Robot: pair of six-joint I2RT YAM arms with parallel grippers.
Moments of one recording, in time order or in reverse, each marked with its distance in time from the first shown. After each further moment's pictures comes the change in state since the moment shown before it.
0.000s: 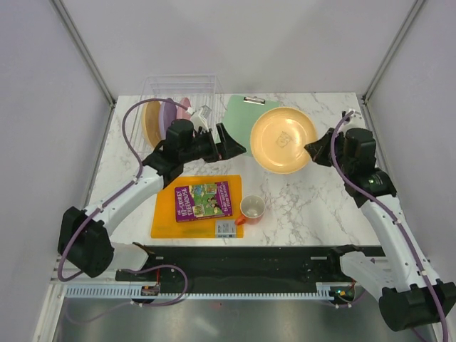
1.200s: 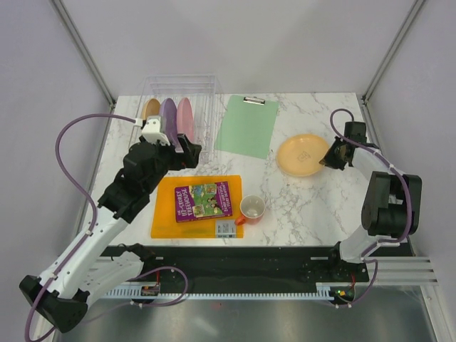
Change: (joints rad) left arm 0.001 -0.479 -0.098 -0.256 -0.591 0.349; right arm -0.321 0.660 0.040 0.038 0.023 -0.018
